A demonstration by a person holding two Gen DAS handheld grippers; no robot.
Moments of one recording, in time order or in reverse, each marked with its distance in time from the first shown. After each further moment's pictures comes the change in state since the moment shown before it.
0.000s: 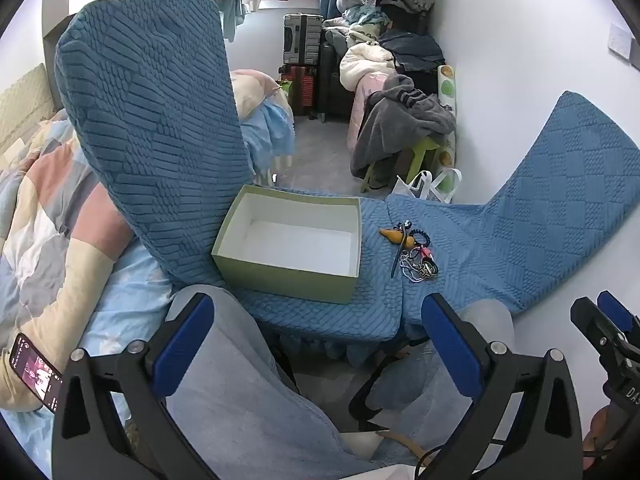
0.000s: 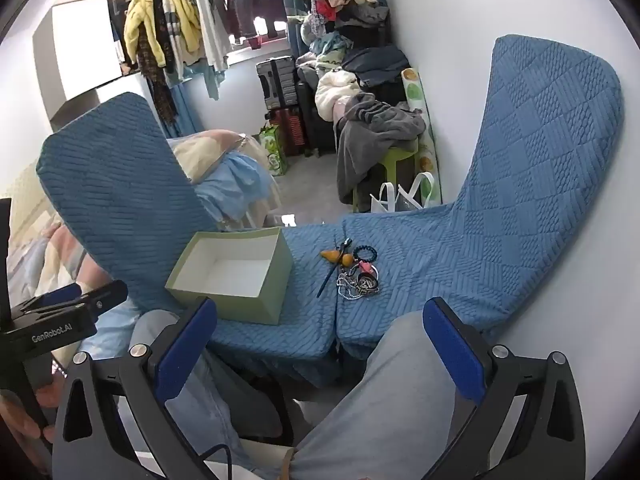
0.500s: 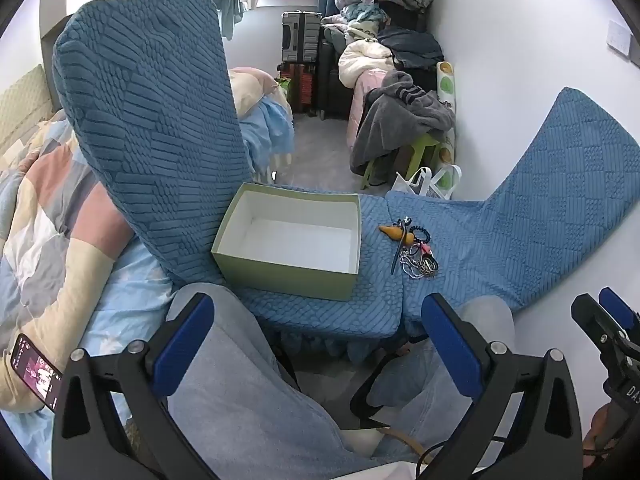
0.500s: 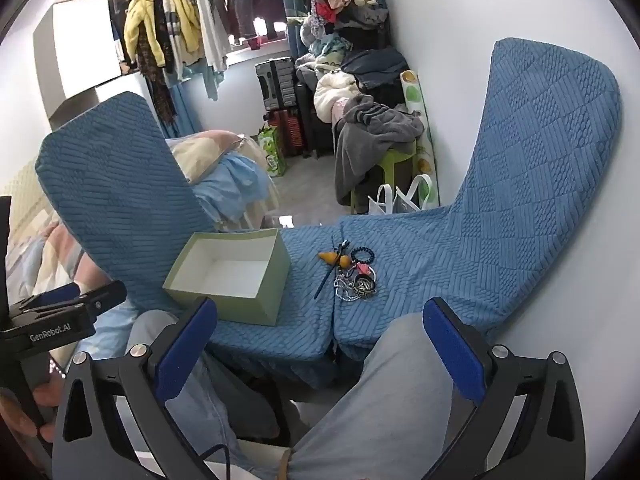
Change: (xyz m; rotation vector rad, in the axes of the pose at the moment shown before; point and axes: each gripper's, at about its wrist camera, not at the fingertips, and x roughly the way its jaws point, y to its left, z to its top) left arm 0.001 0.002 -0.001 0.009 0.018 -0.005; right arm -0.002 -0.011 0.001 -0.006 -0.002 -0.009
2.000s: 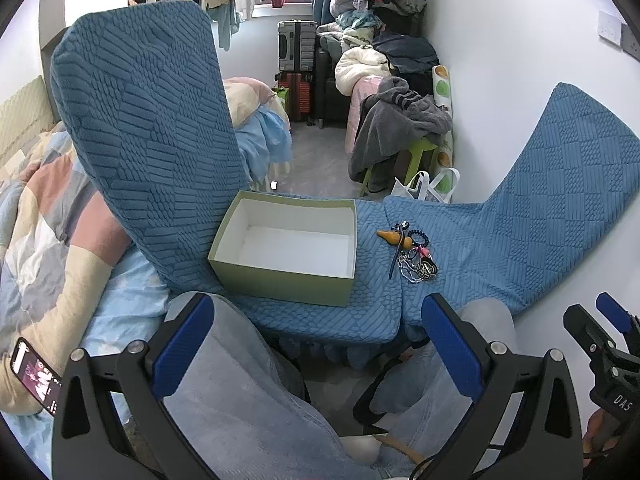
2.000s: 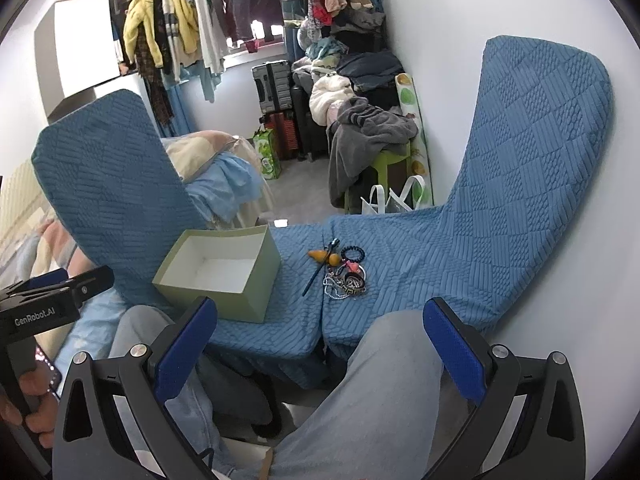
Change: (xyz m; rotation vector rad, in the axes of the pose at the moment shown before) left arm 0.004 -0.008 -0.004 0.018 -0.035 0.009; right arm 0.003 -0.003 -0.016 -0.013 -0.016 -0.018
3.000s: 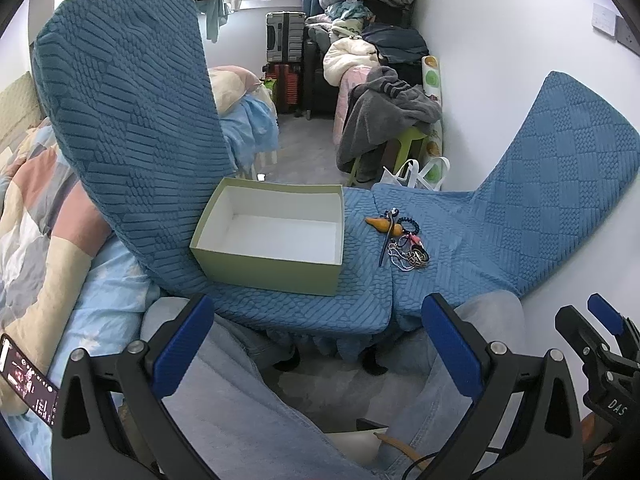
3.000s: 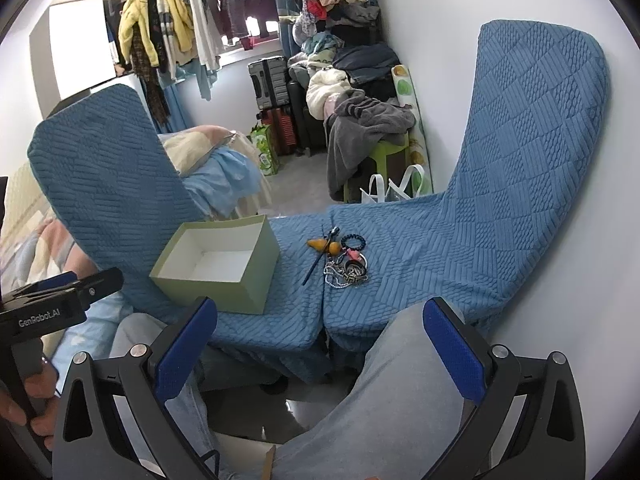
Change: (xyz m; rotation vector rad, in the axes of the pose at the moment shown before) left arm 0.014 -0.011 -0.013 0.016 0.026 -0.038; right arm 0.009 -0.009 -0.015 0.026 0.003 0.005
